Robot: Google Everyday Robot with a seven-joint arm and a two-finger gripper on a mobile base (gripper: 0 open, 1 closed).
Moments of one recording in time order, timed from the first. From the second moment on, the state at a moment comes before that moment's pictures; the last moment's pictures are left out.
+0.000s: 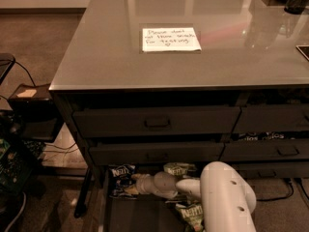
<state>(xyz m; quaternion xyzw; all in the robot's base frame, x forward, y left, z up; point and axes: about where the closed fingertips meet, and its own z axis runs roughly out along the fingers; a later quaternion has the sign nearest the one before) 0.605 0.128 0.138 -0.50 0.75 0.23 0.36</state>
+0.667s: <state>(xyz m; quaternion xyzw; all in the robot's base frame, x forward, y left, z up) 0.586 0.119 0.165 -0.50 0.74 0.24 0.38</state>
